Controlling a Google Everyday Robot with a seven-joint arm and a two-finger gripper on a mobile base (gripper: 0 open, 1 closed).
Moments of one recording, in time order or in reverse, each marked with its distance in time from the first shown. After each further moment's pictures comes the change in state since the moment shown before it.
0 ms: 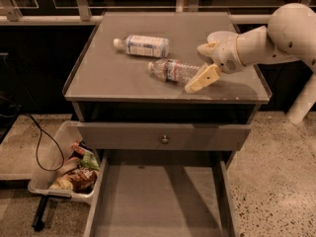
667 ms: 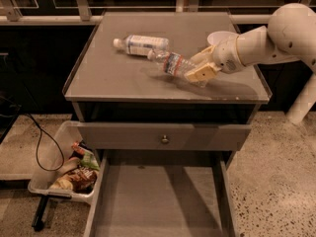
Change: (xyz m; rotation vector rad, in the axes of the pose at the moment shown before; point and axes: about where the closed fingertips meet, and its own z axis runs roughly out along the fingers) arm 0.000 0.000 0.000 0.000 0.000 0.000
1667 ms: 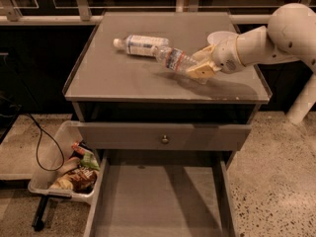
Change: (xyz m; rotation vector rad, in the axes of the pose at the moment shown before) arm 0.000 0.000 0.000 0.000 0.000 0.000
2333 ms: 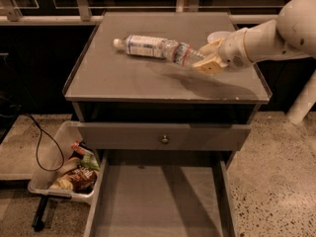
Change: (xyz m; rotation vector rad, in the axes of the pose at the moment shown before) arm -0.008 -0.007 -0.025 0.084 0.032 -0.051
